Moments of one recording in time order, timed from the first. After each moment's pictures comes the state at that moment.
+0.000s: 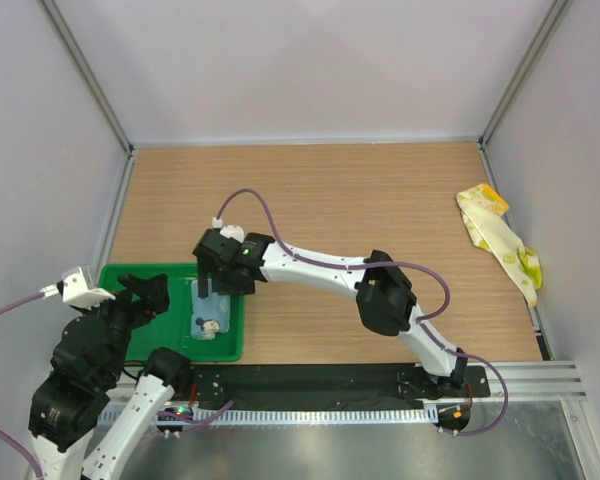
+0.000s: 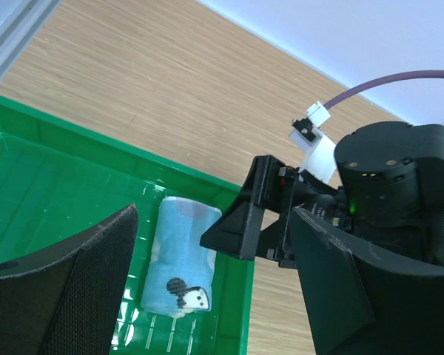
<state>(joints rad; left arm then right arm) -0.42 0.17 0.93 -0.98 -0.47 -0.58 1.19 2.26 2.04 -0.79 0.10 0.99</state>
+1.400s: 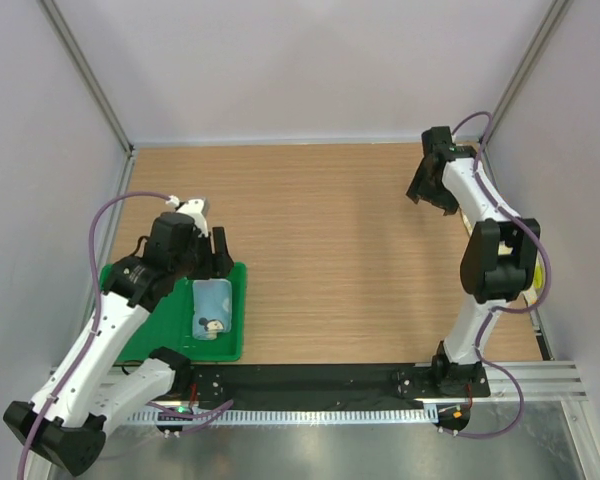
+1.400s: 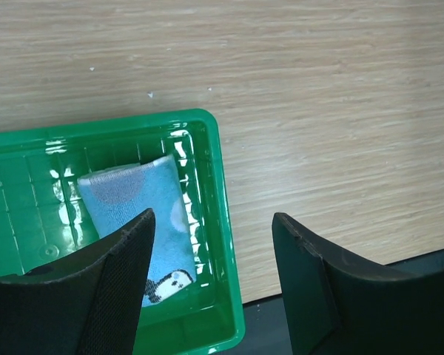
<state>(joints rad) -0.42 0.89 0.99 -0.85 -0.03 -0.37 0.08 1.81 1.58 -0.91 0.36 0.54</state>
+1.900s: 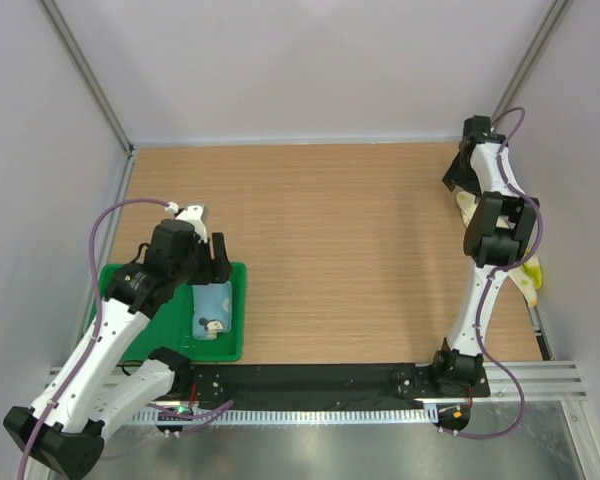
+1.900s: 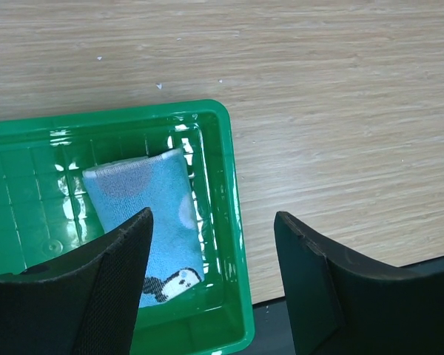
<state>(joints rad) -0.42 0.84 0.92 -0.83 -0.05 -0.37 -0.18 2.25 2.00 -0.92 0.35 0.44</state>
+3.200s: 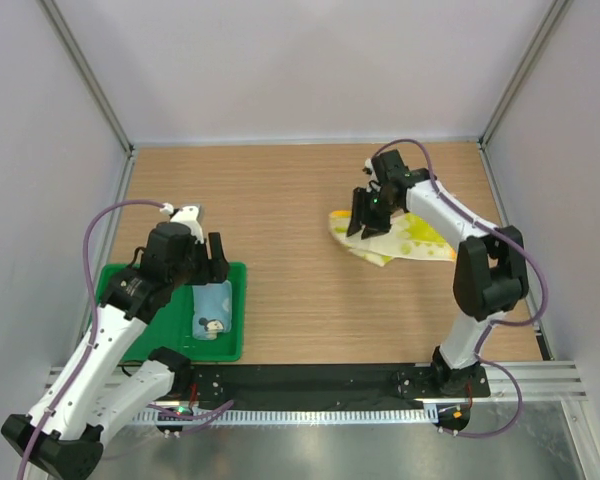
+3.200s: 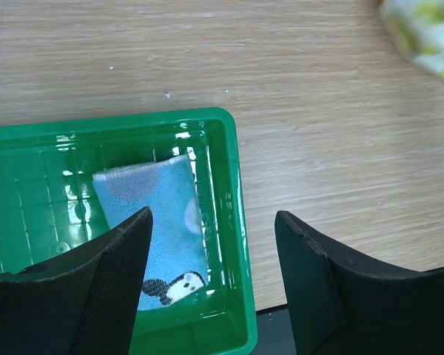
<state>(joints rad) -0.42 0.81 0.91 -0.82 -0.08 -0.37 0.28 1.80 1.43 -0.78 -0.24 0.39</state>
